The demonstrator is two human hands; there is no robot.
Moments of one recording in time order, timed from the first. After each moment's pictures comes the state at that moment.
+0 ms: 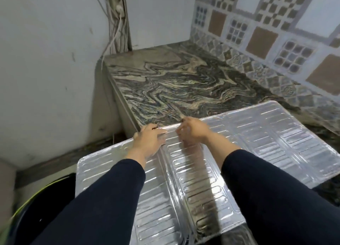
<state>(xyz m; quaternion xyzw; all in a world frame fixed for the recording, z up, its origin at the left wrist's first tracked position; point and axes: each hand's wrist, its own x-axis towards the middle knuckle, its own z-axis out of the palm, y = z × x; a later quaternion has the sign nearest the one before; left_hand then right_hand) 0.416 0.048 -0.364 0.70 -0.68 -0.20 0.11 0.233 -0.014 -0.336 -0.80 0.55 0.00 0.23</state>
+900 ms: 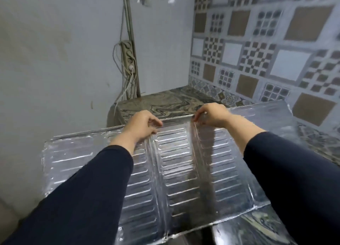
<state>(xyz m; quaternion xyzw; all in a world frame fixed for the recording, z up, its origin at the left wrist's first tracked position) 0.460 0.032 -0.187 0.63 -0.71 -0.12 0.27 0.207 -0.037 -0.166 -0.83 0.55 -0.10 0.05</state>
